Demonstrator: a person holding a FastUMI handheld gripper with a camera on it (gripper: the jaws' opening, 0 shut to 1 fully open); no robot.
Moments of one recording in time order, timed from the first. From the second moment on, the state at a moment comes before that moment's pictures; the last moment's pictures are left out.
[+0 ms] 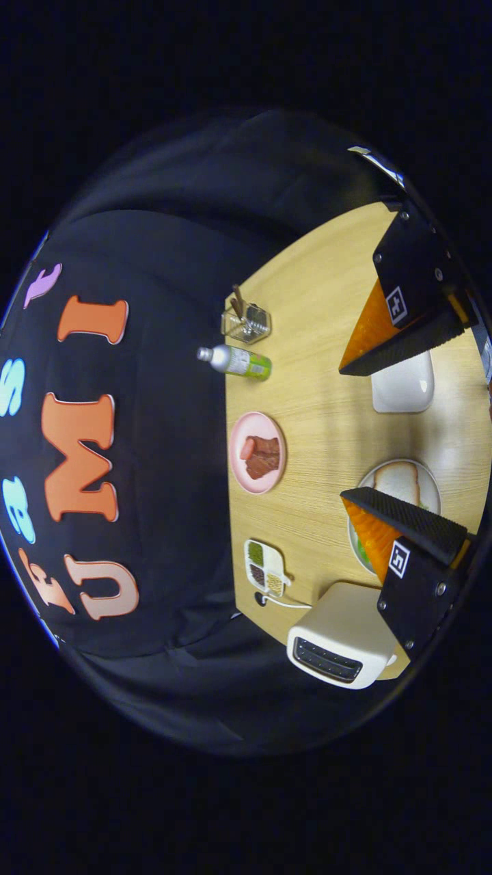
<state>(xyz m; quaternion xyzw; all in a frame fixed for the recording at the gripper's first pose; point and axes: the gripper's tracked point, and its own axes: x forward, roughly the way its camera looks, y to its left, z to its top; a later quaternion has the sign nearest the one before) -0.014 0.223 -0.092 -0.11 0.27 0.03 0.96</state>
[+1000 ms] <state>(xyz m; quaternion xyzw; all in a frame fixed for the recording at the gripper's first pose) -0.066 0.187 0.046 -0.08 0.02 -0.03 1.00</state>
